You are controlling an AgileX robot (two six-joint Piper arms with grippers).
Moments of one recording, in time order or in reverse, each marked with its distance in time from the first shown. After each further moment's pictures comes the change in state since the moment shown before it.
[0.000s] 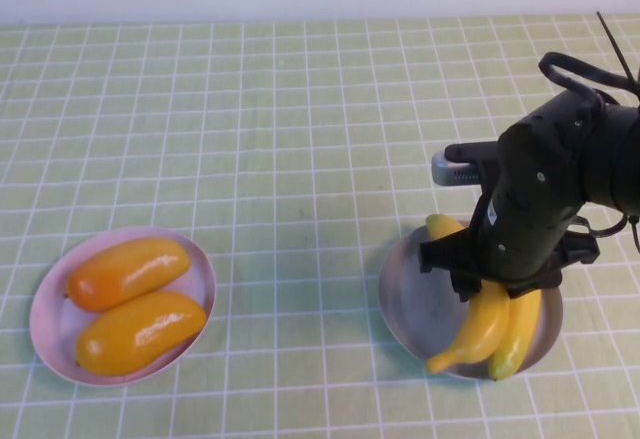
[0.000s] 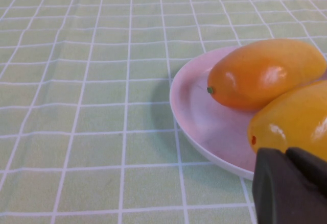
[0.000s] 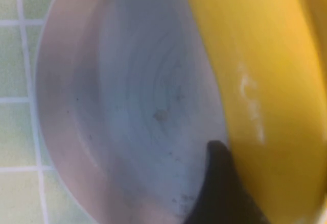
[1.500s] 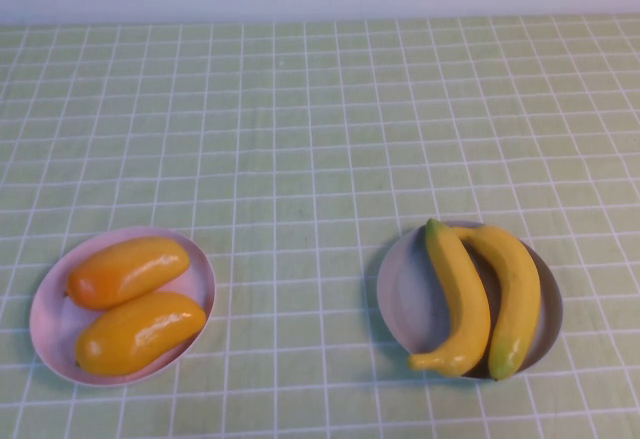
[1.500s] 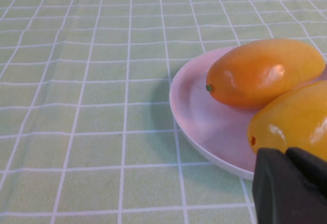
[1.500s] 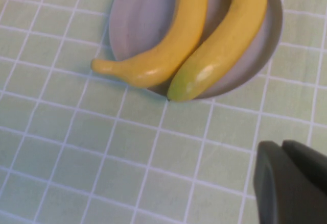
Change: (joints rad) right arm 0.006 -1.110 0.577 0.042 -0.021 -0.254; left arm 0.000 0.000 0.000 0.000 0.000 0.000
